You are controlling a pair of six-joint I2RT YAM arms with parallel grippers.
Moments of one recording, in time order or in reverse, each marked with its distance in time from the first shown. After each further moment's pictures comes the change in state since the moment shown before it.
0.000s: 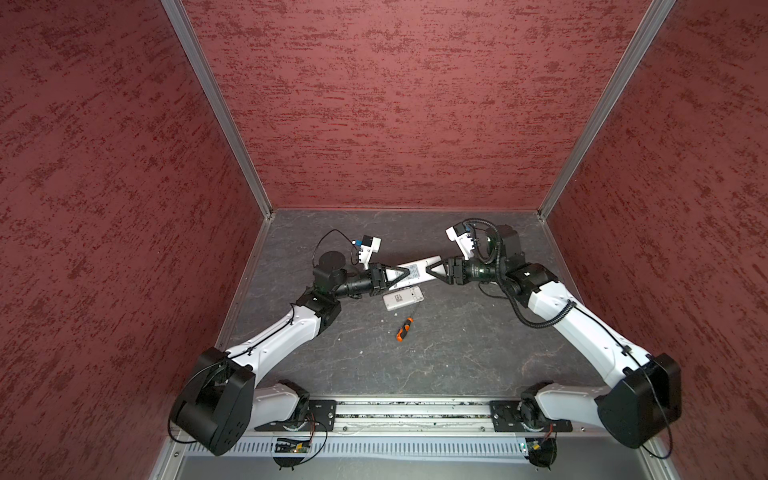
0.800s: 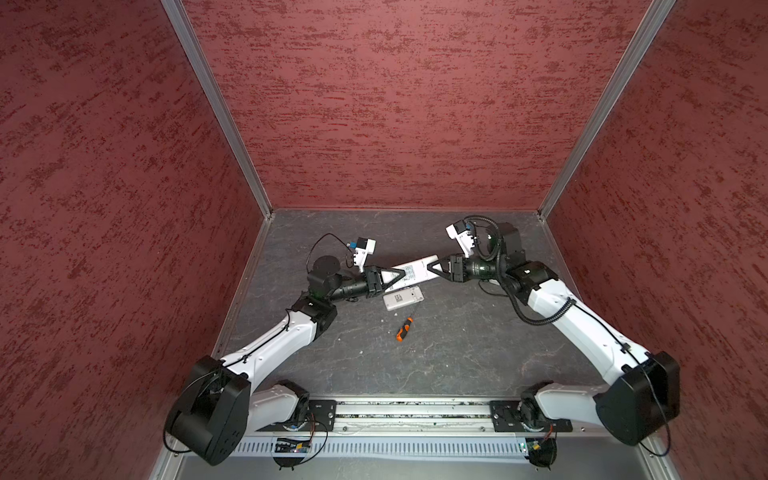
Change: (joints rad) left arm 0.016 -0.053 -0.059 0.030 -0.003 -0.006; right arm -0.008 0.016 0.017 0.001 -0.030 0.021
